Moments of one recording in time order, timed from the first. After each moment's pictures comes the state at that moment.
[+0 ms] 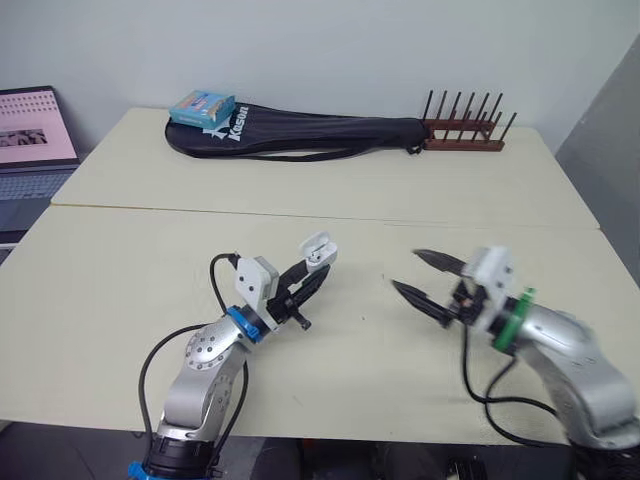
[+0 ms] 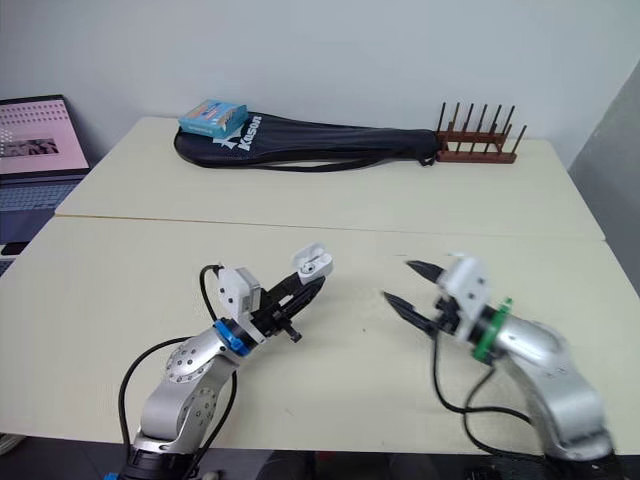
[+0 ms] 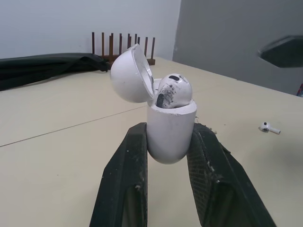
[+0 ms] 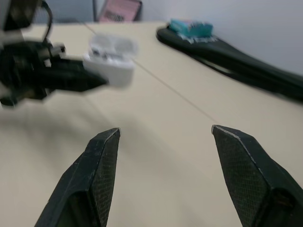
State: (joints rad) left arm -0.09 0.28 -0.04 -0.22 -0.36 0.11 -0.64; right arm 0.02 -0.60 -0.13 -0.56 0.39 0.37 0.71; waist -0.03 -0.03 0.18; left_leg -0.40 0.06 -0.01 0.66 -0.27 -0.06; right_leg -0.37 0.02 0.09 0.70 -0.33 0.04
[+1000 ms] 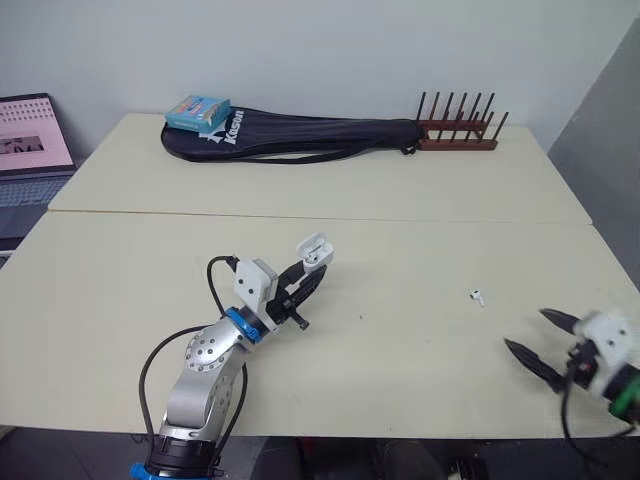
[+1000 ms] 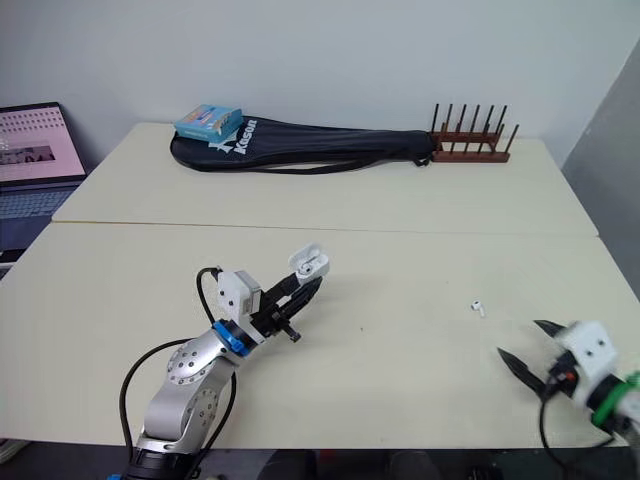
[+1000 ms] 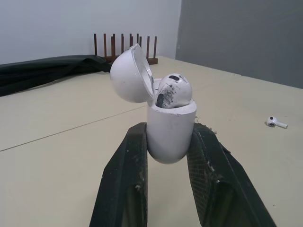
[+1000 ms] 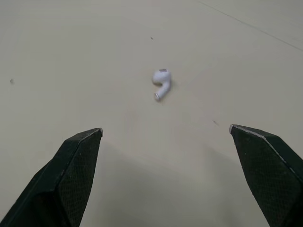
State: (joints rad) left arm -0.09 0.27 -0.04 -0.18 -0.33 0.06 -0.64; right arm 0.28 -0.67 -0.36 -0.30 0.29 0.26 0.76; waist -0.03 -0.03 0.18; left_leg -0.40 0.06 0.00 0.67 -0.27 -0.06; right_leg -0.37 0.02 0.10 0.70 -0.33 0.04
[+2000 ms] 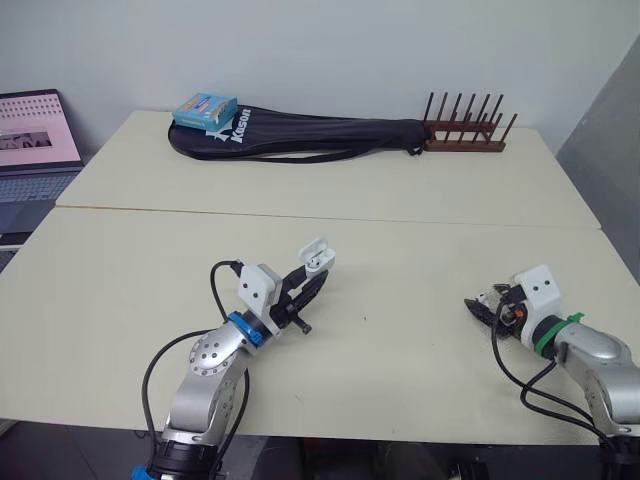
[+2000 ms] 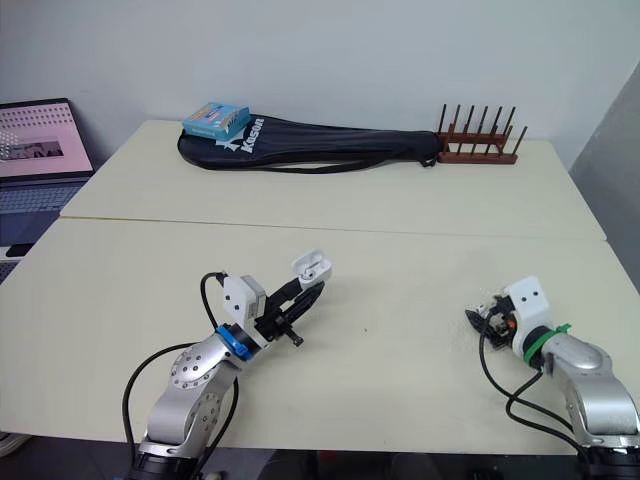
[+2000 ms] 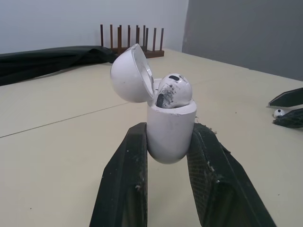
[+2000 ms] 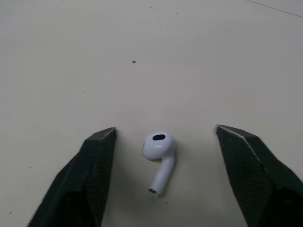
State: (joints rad) left arm -0.08 0.26 -0.06 -0.18 -0.31 0.06 -0.62; right arm -0.03 -0.61 -0.17 -0.17 0.26 0.54 0.57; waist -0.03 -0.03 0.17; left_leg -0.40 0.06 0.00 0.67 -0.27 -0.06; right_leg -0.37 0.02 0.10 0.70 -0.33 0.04
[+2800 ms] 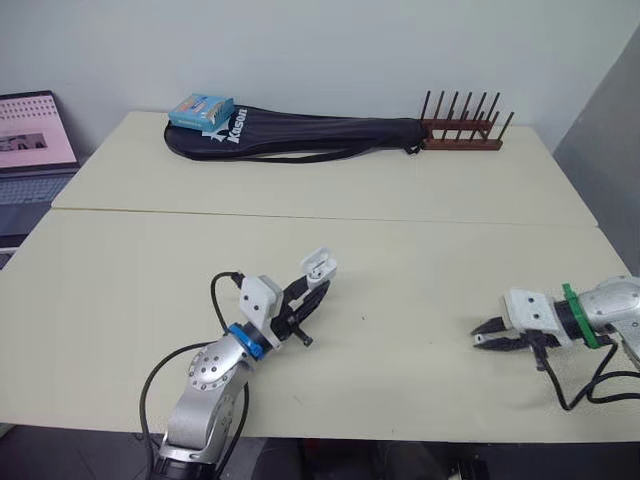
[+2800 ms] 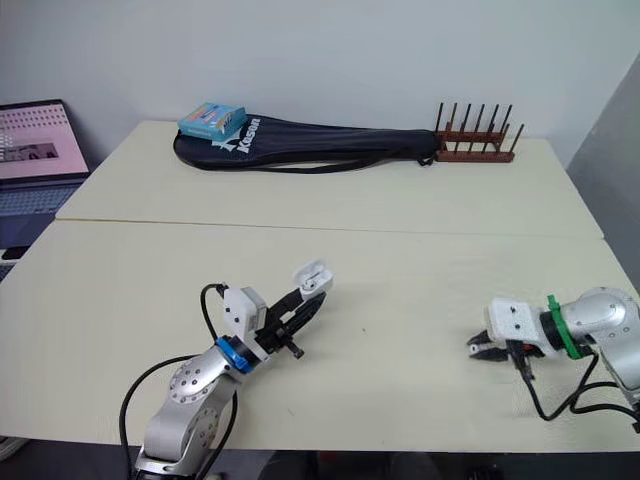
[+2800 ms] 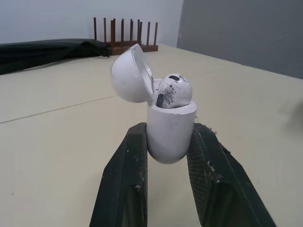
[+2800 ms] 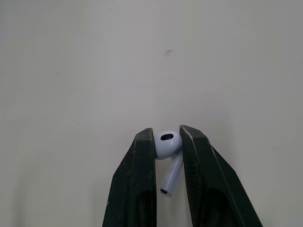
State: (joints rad) left arm 0.02 0.26 -0.08 -0.25 -0.31 0.06 -0.60; right arm -0.22 -1.10 0.15 0.04 0.16 -0.12 1.48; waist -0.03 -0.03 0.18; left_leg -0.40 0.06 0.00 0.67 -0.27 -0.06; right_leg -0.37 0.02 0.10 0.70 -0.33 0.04
